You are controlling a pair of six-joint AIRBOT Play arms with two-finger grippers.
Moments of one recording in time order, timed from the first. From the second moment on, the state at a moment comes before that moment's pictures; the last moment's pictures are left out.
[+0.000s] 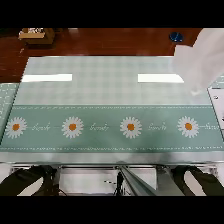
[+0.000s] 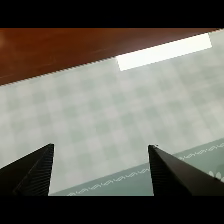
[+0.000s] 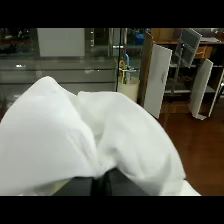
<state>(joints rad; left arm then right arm) -0.32 -1.00 1.97 1.54 -1.53 -1.58 -0.23 -0.80 1.61 -1.39 0.85 1.43</state>
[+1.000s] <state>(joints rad) -0.32 -0.96 1.98 1.56 -1.70 -1.56 0.49 -1.31 1.61 -1.33 1.25 1.45</state>
